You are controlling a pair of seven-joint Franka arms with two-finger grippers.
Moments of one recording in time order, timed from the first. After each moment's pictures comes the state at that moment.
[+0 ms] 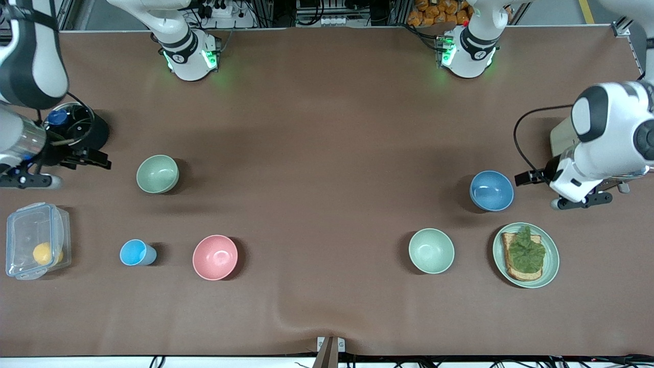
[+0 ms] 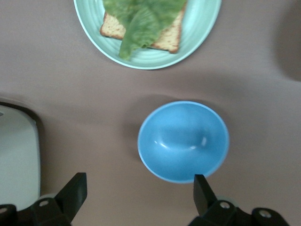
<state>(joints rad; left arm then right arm) 0.14 0.24 -0.08 -1.98 0.03 2.07 -0.10 -0.05 0.07 -0.10 -1.96 0.03 1.92 -0.15</state>
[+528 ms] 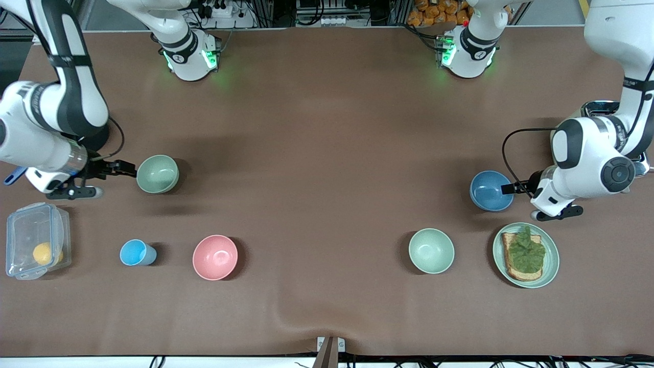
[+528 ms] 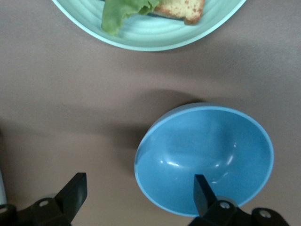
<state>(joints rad) 0.15 0.40 -0.08 -1.98 0.03 2.13 -0.10 -0.05 0.18 -0.10 -2.11 0.03 2.12 -0.23</state>
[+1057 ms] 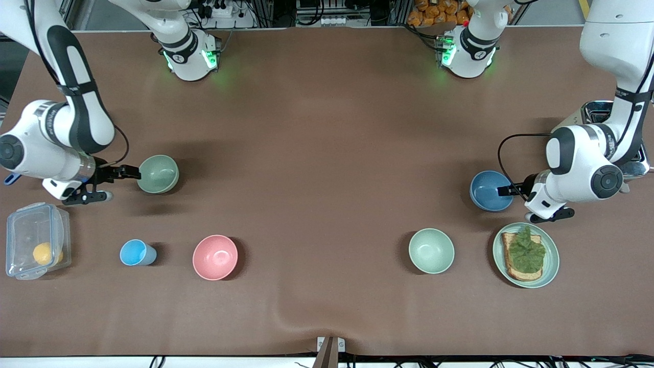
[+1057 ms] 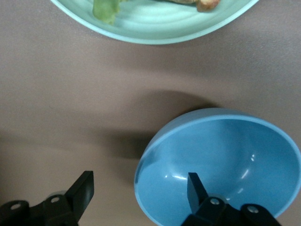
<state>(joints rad) 0.16 0.45 -0.08 -1.98 0.03 2.16 -0.10 -0.11 0.28 -0.10 -2.17 0.05 2.26 -0.35</state>
